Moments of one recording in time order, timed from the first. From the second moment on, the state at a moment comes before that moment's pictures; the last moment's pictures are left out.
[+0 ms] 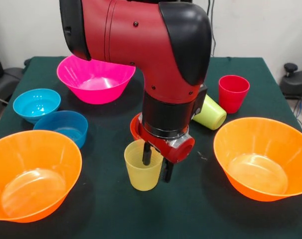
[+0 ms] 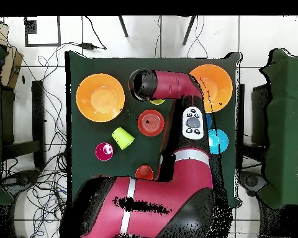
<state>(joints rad) -0.19 -0.26 0.00 1.02 -0.12 0.74 2.50</state>
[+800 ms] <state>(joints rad) -0.22 -0.23 0.00 1.03 -0.12 0.73 2.50</state>
